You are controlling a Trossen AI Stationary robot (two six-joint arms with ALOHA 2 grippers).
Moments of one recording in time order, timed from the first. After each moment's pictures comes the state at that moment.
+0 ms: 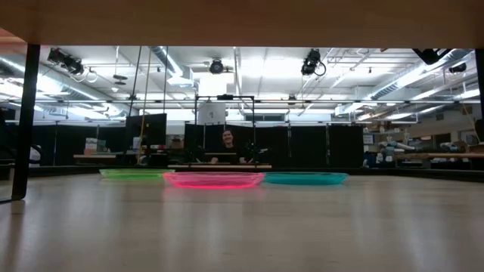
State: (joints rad) left arm -0.86 1.08 1.21 -1.57 -0.30 -1.48; right arm 0.60 0.66 0.50 -0.32 0.31 0.47
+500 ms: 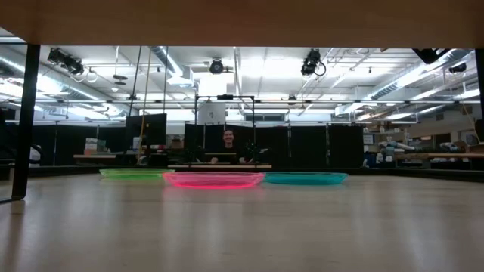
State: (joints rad) left arm -0.86 1.08 1.38 -1.57 -0.49 -1.47; right arm 0.60 0.66 0.50 -0.32 0.31 0.44
